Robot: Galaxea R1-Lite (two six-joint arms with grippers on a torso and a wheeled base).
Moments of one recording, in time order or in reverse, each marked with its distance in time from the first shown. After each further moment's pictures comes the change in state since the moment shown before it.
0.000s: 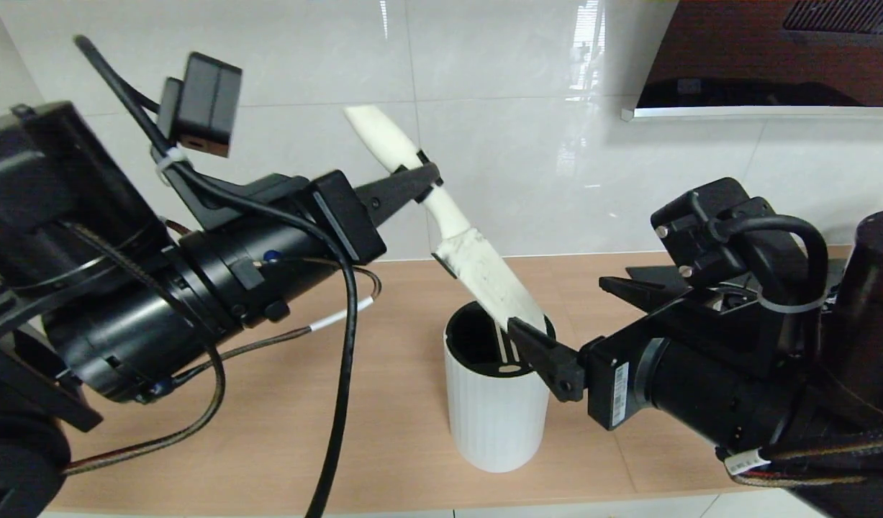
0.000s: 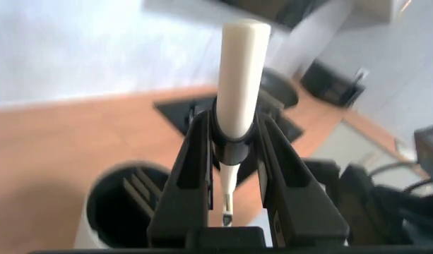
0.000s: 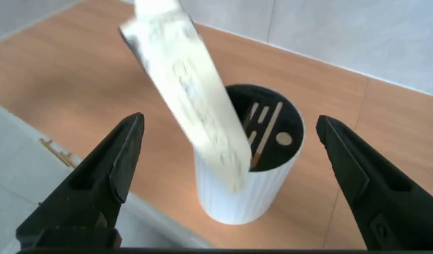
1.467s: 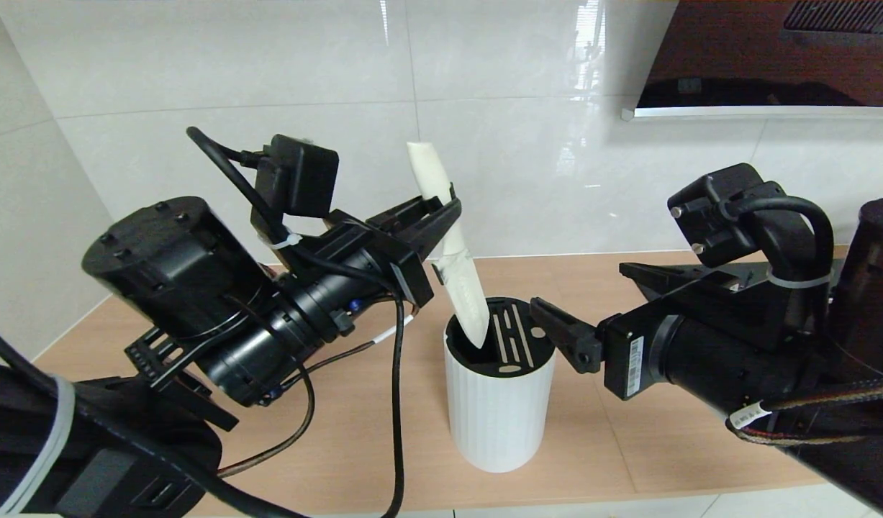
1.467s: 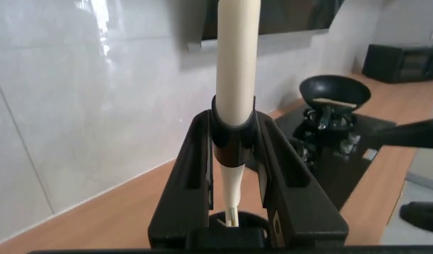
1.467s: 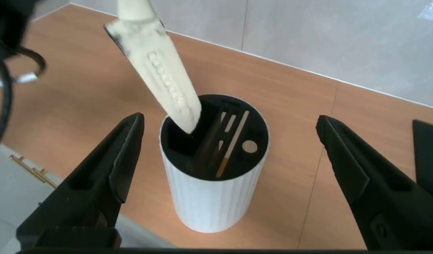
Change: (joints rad) left arm 0.024 0.230 0.094 -0.393 0.001 0.420; right arm -0.058 -0.009 0.002 0.000 0.000 -0.028
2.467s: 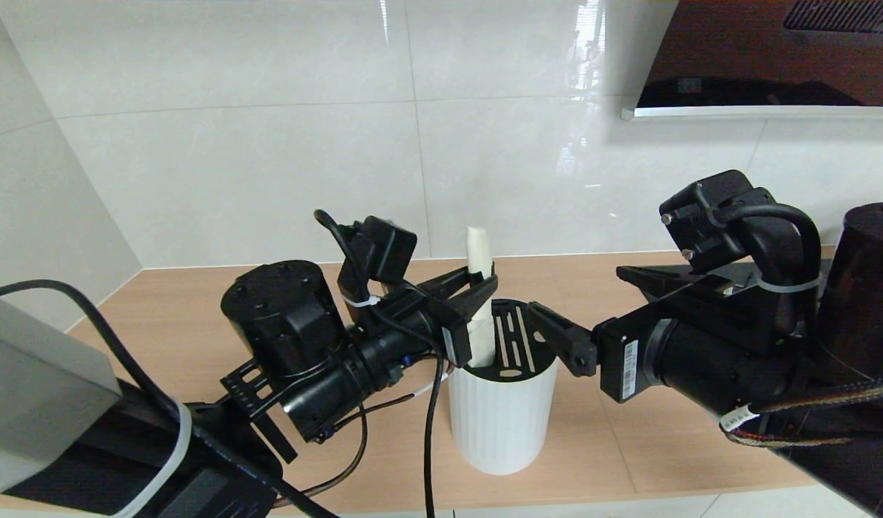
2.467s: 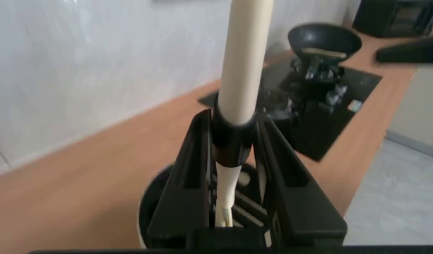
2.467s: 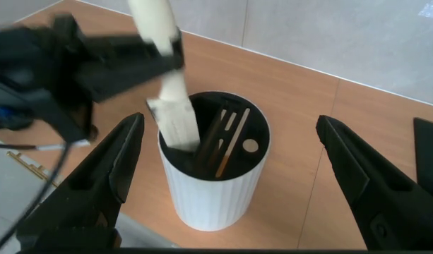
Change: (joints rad) left arm -0.053 0.147 0.044 -0.008 0.000 -0.036; right arm 0.000 0.010 0.002 0.000 0.000 0.000
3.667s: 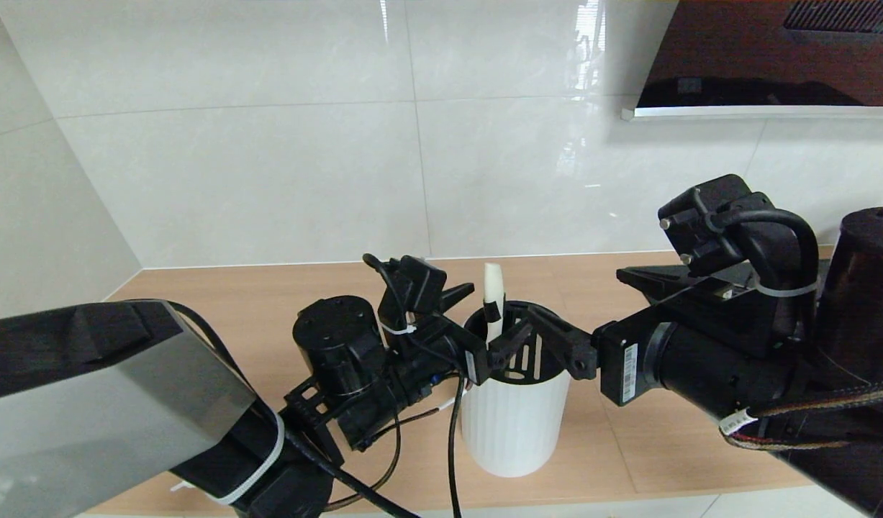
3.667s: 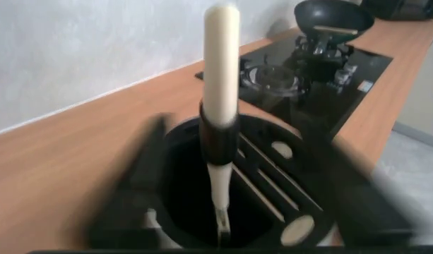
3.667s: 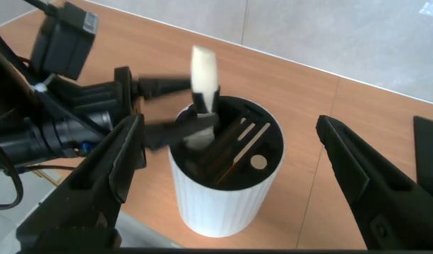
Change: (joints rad) left arm 0.000 0.185 -0.016 -0.145 0.004 -0.003; right arm 0.000 0.000 0.007 -0.002 0.000 0.000
